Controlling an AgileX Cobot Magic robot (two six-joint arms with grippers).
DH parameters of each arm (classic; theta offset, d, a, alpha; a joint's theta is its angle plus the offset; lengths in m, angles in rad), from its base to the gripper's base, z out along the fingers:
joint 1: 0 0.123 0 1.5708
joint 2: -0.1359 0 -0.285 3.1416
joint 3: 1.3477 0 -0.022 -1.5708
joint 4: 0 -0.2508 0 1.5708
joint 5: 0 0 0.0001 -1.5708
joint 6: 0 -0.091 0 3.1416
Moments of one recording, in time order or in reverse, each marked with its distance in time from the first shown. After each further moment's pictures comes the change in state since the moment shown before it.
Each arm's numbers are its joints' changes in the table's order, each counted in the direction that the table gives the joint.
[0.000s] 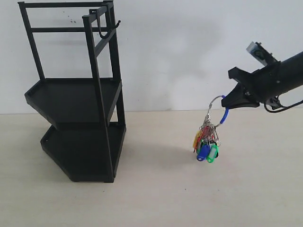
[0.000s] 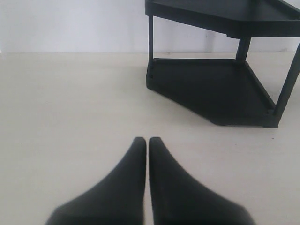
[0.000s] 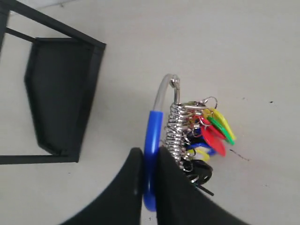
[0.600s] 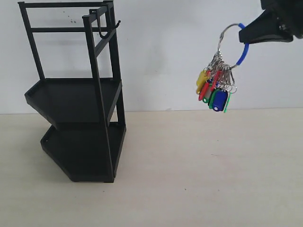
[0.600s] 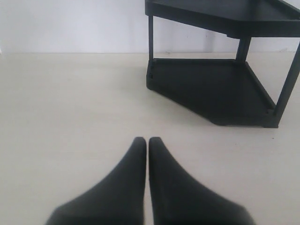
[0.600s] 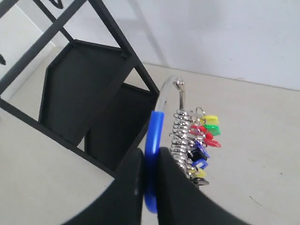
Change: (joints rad) left arm 0.000 0.000 0.000 0.000 0.000 0.000; right arm -0.020 0.466 0.112 -0.032 0.017 0.139
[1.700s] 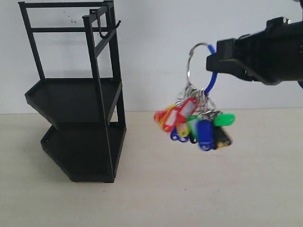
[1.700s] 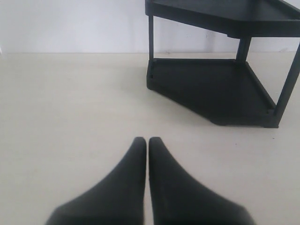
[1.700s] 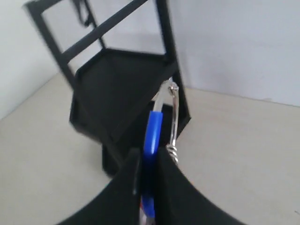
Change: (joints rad) left arm 0.000 0.000 0.000 0.000 0.000 0.000; right arm 0.401 0.399 0.555 -0.168 -0.580 0.160
